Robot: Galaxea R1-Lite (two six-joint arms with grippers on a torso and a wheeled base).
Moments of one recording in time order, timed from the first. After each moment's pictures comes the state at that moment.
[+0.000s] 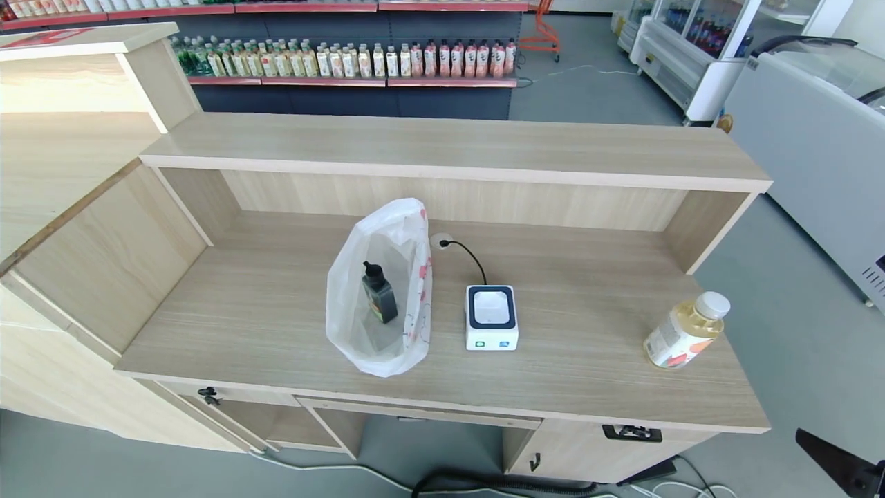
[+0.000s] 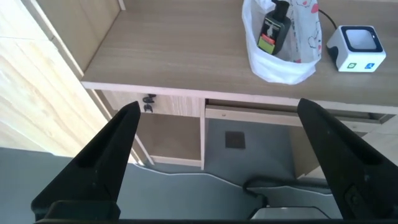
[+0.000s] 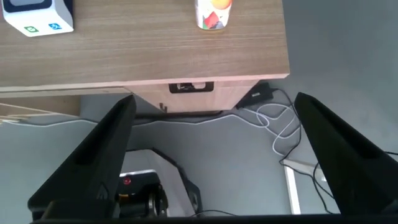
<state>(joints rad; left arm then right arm) 0.00 0.00 0.00 0.00 0.00 0.01 -0.03 0.82 -0.17 -0.28 -0.06 0.04</state>
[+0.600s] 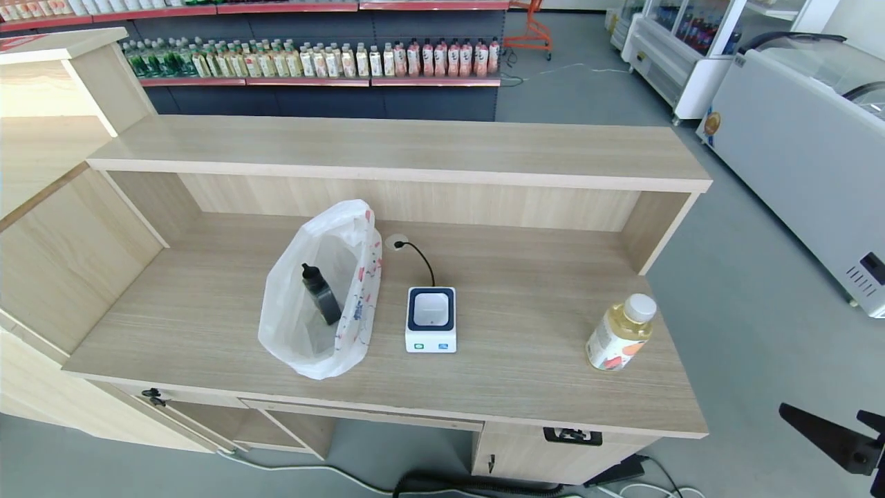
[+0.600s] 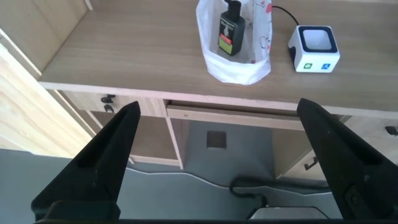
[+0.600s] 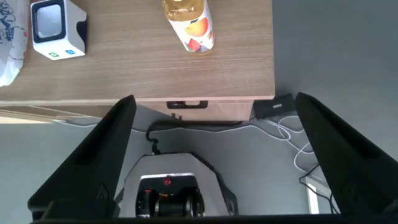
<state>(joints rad) 0.00 0.00 0.00 0.00 0.00 0.00 -0.03 0.87 -0.24 -0.28 0.10 0.13</state>
